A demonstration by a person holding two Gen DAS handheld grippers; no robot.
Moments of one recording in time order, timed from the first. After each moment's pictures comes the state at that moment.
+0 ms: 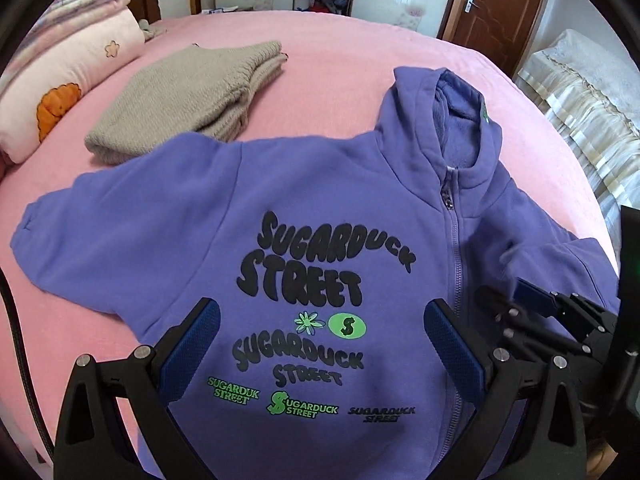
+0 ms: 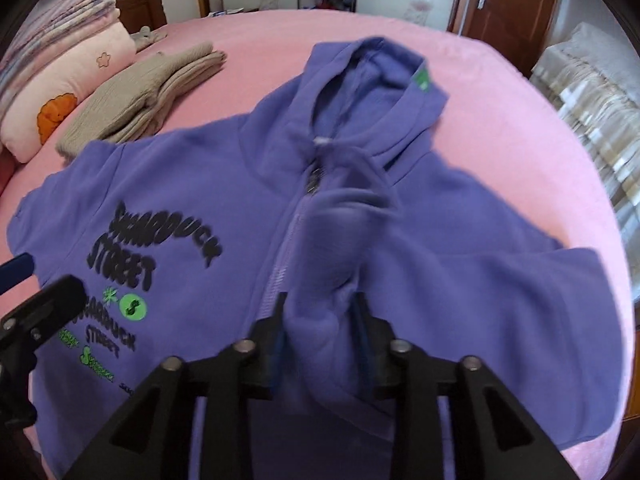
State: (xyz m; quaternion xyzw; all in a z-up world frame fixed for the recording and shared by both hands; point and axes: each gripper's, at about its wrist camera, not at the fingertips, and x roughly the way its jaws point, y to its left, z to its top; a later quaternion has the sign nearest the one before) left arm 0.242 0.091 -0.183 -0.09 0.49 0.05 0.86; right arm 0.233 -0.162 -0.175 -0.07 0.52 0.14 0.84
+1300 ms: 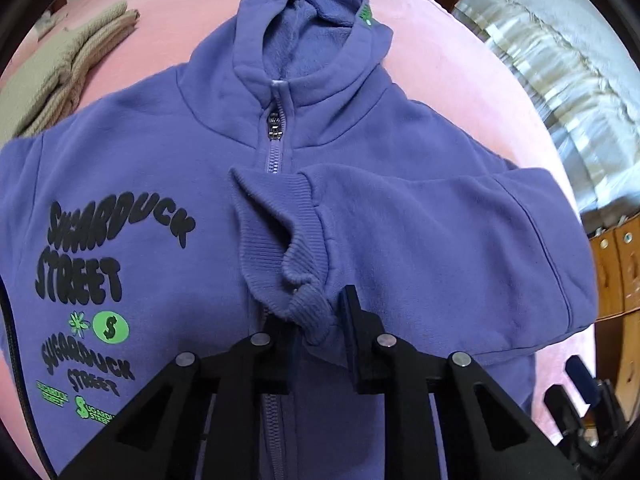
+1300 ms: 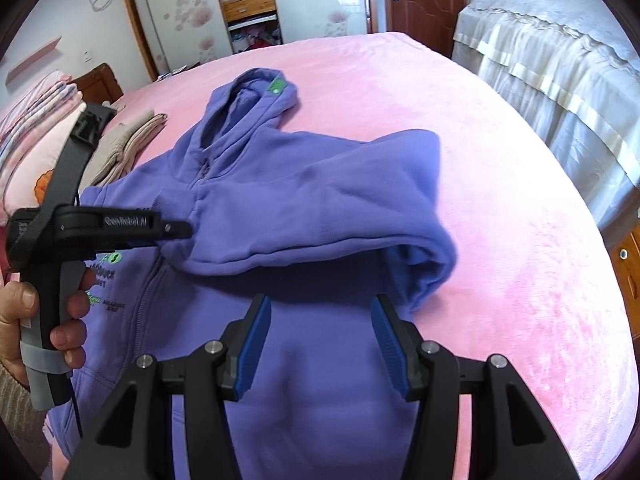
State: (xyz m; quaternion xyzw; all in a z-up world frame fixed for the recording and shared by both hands) left arm 0.303 -0.051 -0.220 -0.08 0.58 -0.08 0.81; right arm 0.132 -0.335 -0.137 0.02 0.47 0.04 0.88
